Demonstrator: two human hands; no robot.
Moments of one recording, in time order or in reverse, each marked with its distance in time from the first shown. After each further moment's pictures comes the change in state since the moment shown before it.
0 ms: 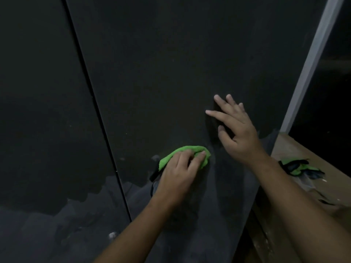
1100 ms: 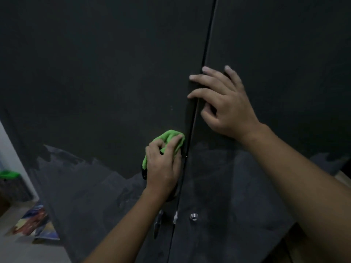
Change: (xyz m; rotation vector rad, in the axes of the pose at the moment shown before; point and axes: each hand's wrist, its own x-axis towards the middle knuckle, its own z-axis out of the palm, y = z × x) left_hand -0.083 -0.114 -0.103 -0.034 0.313 -0.582; right_hand 0.117 -0.175 0.082 -0.237 -0.039 -0.555
